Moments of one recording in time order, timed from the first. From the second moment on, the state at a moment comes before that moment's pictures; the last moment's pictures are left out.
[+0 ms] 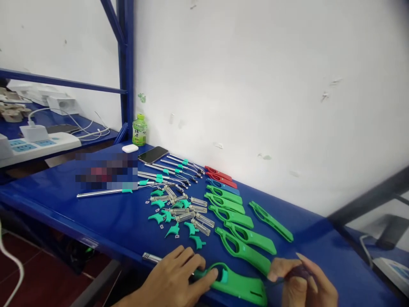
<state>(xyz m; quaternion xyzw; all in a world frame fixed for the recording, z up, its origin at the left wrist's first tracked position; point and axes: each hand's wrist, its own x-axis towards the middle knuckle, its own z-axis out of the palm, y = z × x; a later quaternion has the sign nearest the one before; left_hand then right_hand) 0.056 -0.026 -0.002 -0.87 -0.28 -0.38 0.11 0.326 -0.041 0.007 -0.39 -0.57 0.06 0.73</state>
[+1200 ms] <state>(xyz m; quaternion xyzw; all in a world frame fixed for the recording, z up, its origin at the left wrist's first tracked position) 0.044 -0.009 -0.015 -0.91 -0.24 -0.34 0.10 0.333 -0.041 0.031 -0.36 -0.58 0.10 0.73</state>
